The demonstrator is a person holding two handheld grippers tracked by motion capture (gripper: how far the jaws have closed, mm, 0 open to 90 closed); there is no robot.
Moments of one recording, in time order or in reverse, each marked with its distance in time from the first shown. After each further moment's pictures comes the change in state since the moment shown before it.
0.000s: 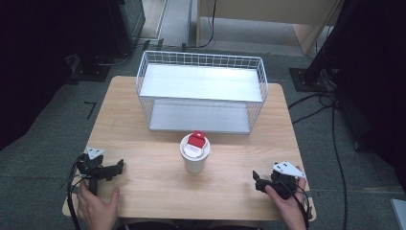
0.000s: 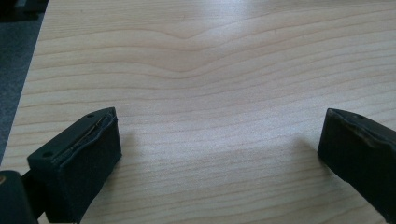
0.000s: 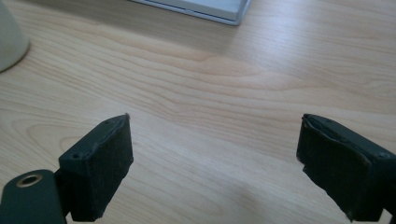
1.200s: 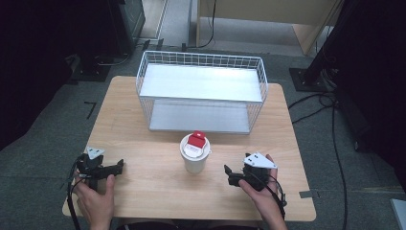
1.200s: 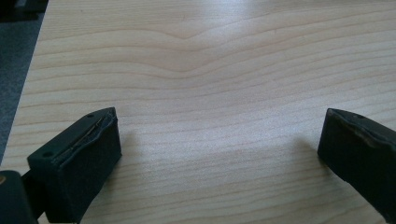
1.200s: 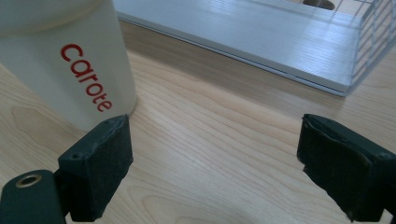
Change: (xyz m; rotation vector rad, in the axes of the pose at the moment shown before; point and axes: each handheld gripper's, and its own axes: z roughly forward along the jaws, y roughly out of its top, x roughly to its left) left arm 0.000 0.000 0.000 0.000 0.000 -0.001; right arm 0.067 0.040 0.022 -0.072 0.166 -0.078
